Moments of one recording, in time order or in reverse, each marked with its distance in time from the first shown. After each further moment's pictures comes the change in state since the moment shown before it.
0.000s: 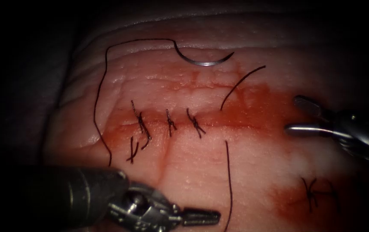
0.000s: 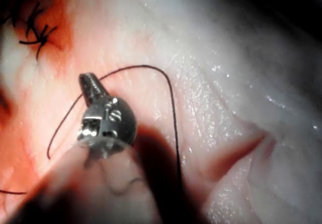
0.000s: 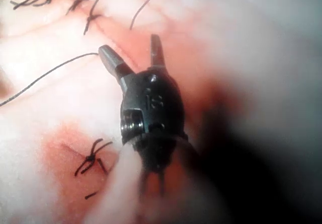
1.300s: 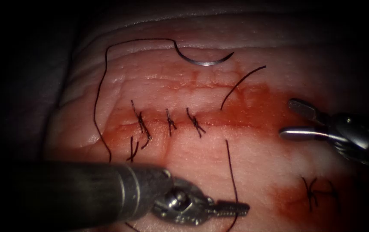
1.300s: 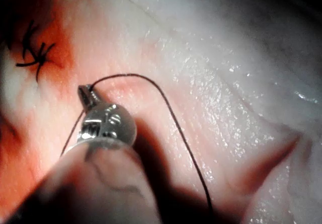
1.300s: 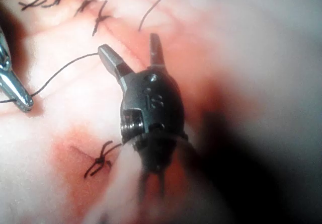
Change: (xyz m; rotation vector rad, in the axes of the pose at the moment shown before) right arm 0.000 -0.001 0.001 0.015 0.005 -0.001; left arm -0.003 0.001 0.006 -0.035 -0.059 0.161
